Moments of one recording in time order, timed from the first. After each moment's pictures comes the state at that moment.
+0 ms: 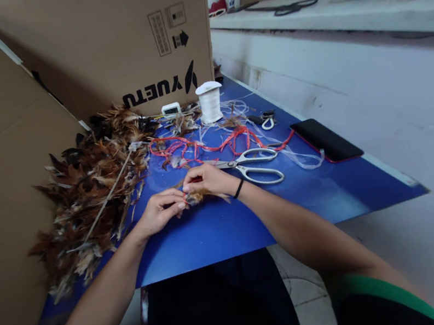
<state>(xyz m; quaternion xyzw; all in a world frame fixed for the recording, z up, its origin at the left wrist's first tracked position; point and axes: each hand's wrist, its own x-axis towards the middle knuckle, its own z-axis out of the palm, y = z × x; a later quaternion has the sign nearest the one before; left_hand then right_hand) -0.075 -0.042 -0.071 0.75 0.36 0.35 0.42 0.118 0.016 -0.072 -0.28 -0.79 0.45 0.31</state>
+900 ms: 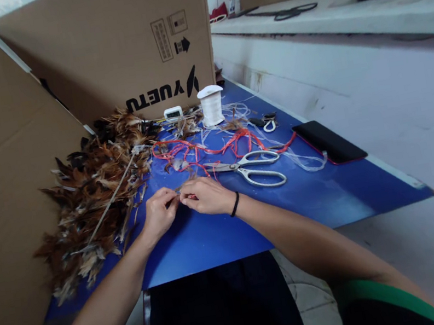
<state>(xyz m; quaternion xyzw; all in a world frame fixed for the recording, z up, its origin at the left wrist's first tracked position) -0.075 -0.037 -0.089 0.78 0.48 0.39 0.12 0.104 -0.010 -0.069 -0.26 -0.89 0.23 0.30</state>
